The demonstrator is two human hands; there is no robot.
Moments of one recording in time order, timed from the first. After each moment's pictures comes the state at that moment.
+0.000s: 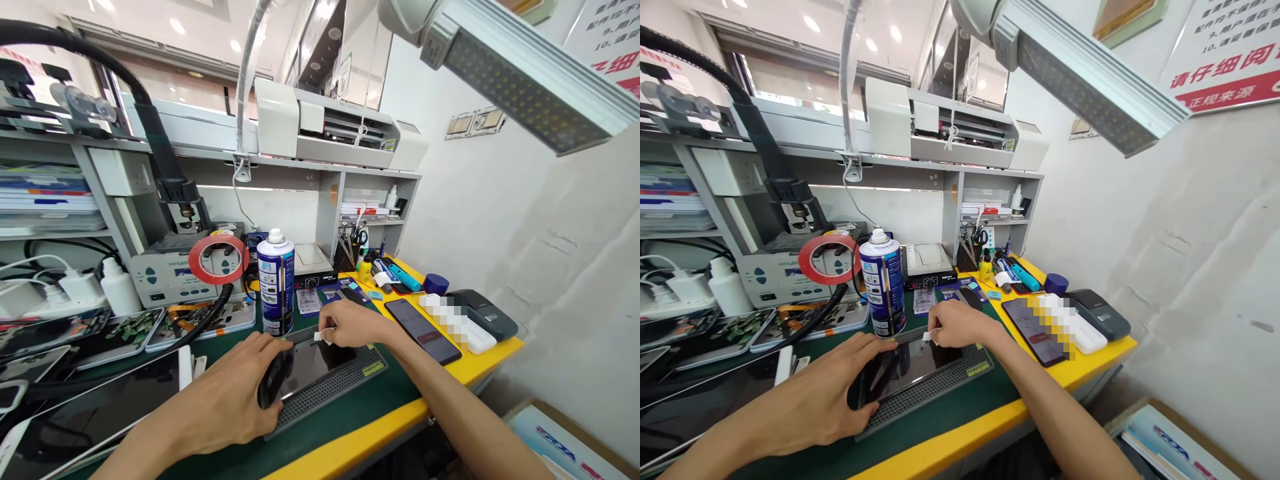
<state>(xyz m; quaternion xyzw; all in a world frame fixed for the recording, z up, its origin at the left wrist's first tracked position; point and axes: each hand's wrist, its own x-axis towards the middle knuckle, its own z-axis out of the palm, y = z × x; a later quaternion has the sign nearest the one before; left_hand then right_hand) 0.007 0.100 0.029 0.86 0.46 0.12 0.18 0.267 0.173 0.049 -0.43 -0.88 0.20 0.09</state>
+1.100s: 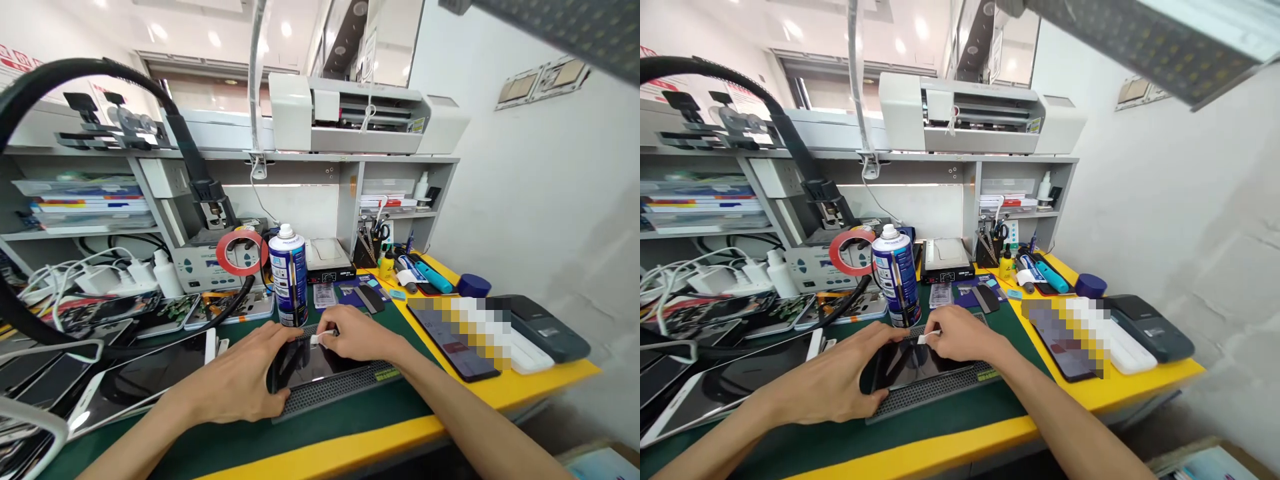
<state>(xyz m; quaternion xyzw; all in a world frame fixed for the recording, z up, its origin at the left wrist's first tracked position) 0.015 0.094 0.044 0.84 0.49 0.08 0.19 0.257 0.170 0.026 -0.34 -0.89 0.25 0.18</state>
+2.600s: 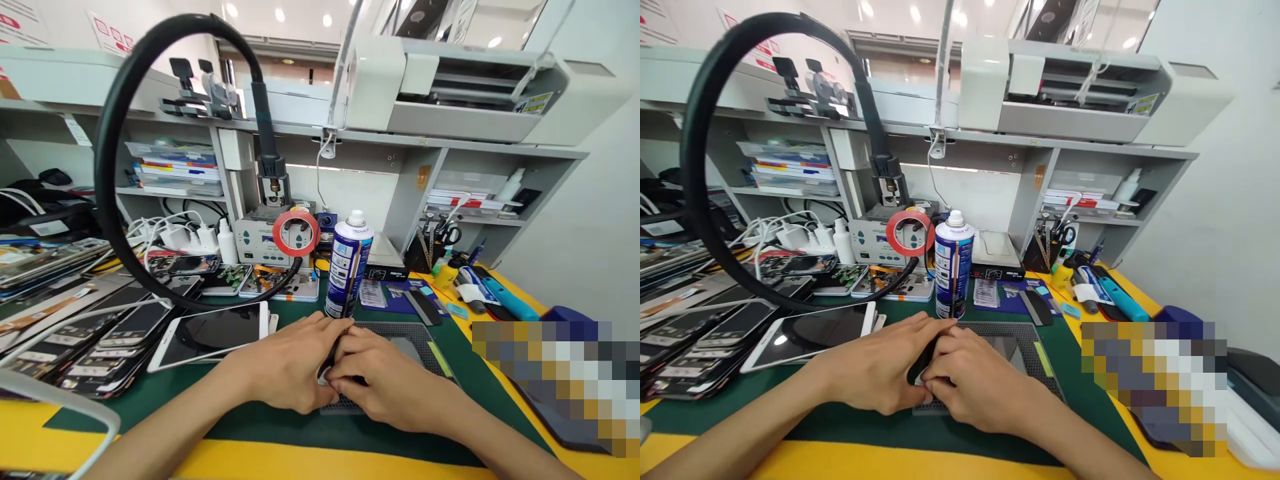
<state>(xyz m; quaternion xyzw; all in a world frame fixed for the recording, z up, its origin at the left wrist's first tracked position) 0.006 0.094 0.049 0.87 0.45 0.06 0.21 0.208 0.128 0.028 -0.19 -0.95 0.21 0.12</state>
